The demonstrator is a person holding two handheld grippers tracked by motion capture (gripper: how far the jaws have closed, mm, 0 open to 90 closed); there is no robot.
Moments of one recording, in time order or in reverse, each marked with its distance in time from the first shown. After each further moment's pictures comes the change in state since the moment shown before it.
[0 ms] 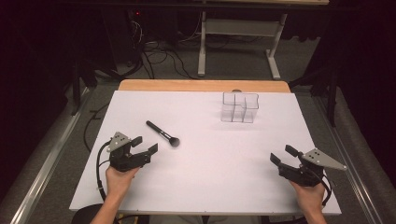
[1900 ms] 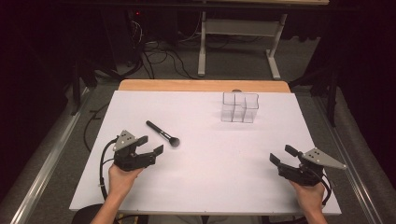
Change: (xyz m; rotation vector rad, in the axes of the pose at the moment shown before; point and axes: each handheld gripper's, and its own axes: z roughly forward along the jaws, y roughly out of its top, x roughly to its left) left arm -0.016 0.011 0.002 0.033 -0.045 0.063; right arm -0.002 0.000 0.001 -0.002 0.021 0.009
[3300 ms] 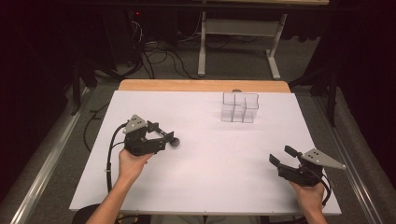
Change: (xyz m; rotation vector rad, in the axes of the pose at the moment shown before) left arm -0.008 0.042 0.027 -0.023 -0.065 0.006; right arm 0.000 -0.001 0.001 0.010 0.003 -0.001
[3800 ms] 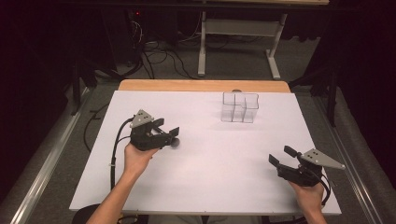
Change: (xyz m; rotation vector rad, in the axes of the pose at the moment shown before) left arm -0.004 0.014 0.014 0.001 -0.010 0.021; right arm 0.002 0.000 0.000 0.002 0.002 -0.003
